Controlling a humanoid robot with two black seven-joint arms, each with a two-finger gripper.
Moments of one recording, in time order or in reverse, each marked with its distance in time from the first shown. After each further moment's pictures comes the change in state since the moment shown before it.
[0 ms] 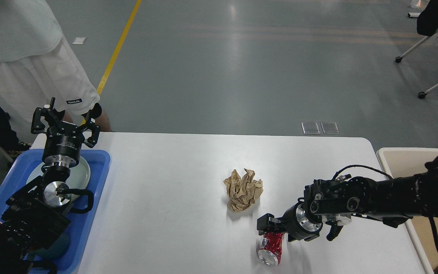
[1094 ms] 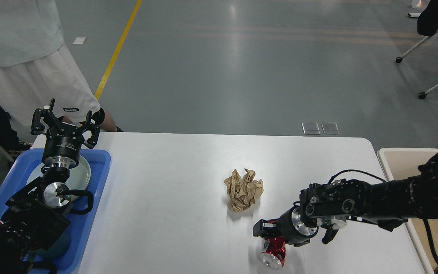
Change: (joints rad) left arm 0.003 0.000 -0.002 0.000 0.000 0.000 0.000; right arm 0.054 -0.045 0.003 0.069 0.040 0.013 -0.005
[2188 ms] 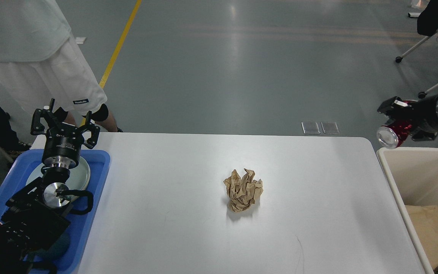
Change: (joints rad) left arm 0.000 0.000 0.000 0.000 0.000 0.000 0.000; right arm 0.214 -0.527 0.087 -0.364 0.048 0.226 0.000
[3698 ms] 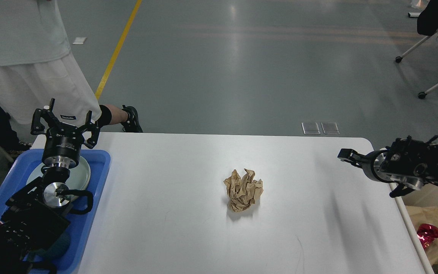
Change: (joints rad) left arm 0.000 0.001 0.000 0.000 0.000 -0.001 0.000; right arm -0.046 0.288 -0.253 0.290 -0.022 -0.478 0.008
